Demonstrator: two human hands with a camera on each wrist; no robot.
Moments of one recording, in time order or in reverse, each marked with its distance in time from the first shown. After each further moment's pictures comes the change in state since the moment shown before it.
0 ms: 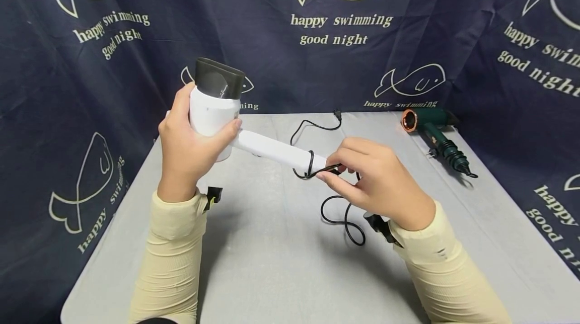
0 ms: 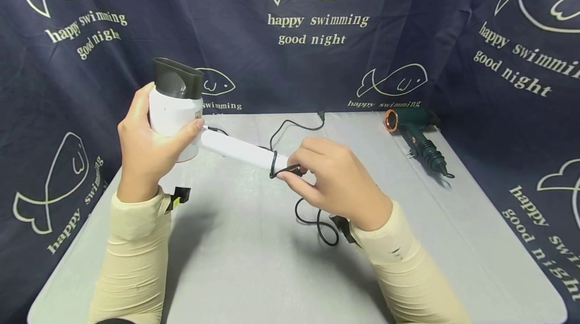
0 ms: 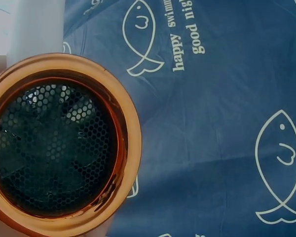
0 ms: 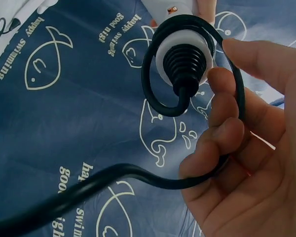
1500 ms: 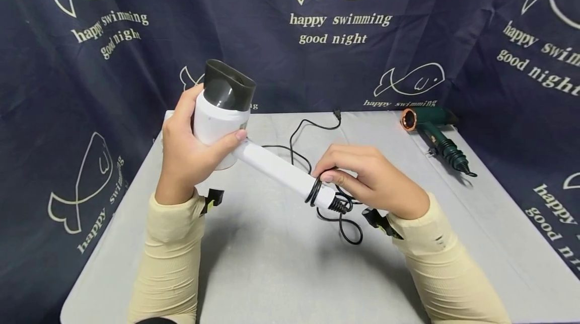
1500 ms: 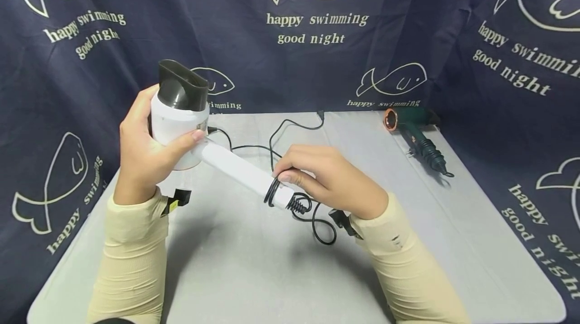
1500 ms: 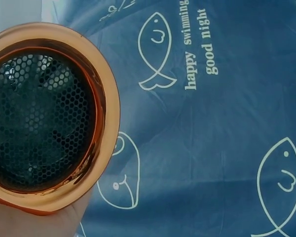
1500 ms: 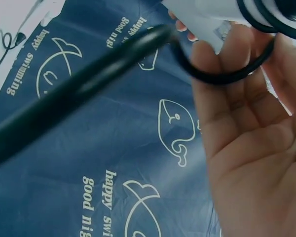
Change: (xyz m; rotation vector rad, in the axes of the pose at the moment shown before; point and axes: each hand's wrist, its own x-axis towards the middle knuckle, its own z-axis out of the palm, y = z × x) left_hand -0.003 0.005 -0.002 -0.209 -0.100 0.113; right_hand -0.001 0.013 0.002 0.476 -0.176 -0.012
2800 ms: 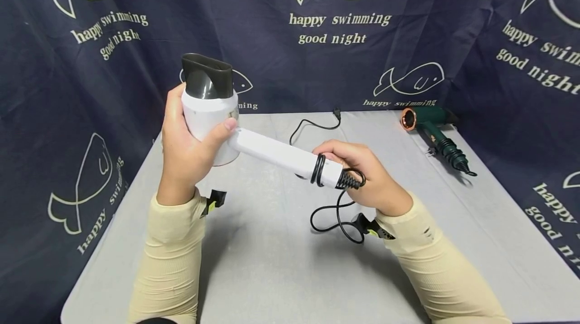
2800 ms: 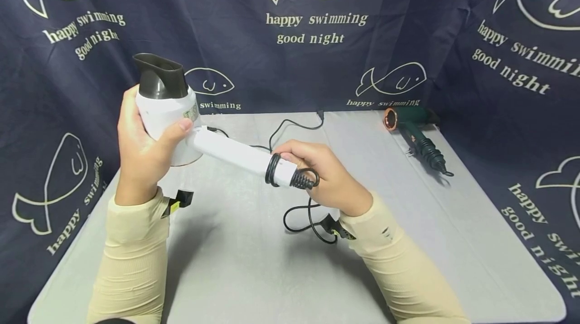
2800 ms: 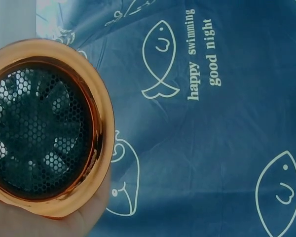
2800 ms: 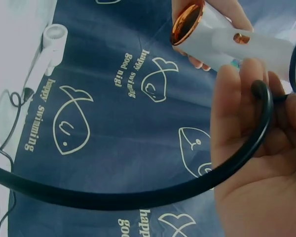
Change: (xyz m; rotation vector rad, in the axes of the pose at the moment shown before) left_hand 0.003 0.000 0.003 -0.220 0.075 0.010; right_hand -0.004 0.011 0.023 0.285 0.169 0.243
